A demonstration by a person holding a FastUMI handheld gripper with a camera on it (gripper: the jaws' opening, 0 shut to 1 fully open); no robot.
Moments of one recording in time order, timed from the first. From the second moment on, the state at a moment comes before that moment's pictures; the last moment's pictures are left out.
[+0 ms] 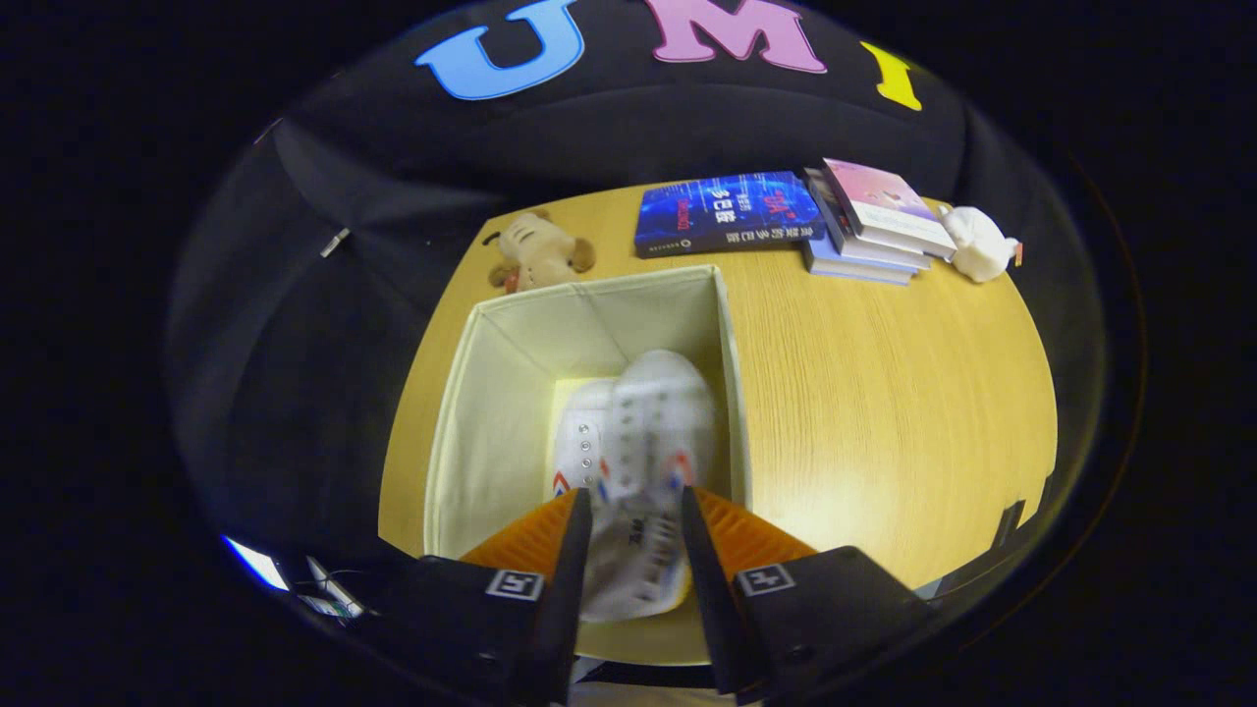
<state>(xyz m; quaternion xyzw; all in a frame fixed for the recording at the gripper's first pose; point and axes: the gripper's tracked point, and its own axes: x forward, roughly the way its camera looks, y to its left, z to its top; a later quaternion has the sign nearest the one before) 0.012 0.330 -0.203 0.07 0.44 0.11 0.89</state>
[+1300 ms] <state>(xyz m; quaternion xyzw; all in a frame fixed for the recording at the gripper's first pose) -0.006 0.008 0.029 0.04 0.01 0.04 1.00</state>
